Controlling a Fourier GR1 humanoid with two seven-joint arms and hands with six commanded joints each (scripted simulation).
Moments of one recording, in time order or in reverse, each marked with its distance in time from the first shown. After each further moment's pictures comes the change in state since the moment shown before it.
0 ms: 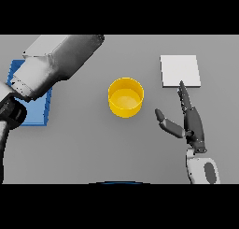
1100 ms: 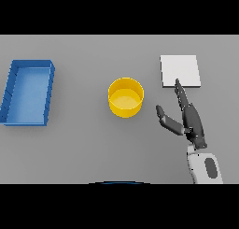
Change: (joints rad) left arm 0.438 0.277 1.002 0.267 0.944 0.237 0.491; right arm -0.050 -0.038 0.000 0.051 -0.022 0.049 -0.009
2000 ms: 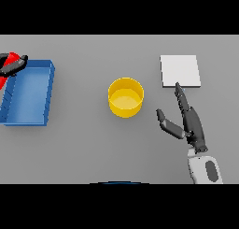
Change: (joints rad) left arm 0.608 -0.087 -0.007 -0.798 0.289 -0.187 0.276; right arm 0.036 -0.004 0.006 -0.006 0.006 0.002 -0.039
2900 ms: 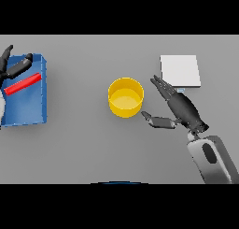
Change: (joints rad) left arm 0.033 -0.023 -0.041 -0.064 -0.030 0.026 -0.050; right arm -0.234 -0.225 0.158 0.057 0.325 0.115 0.113
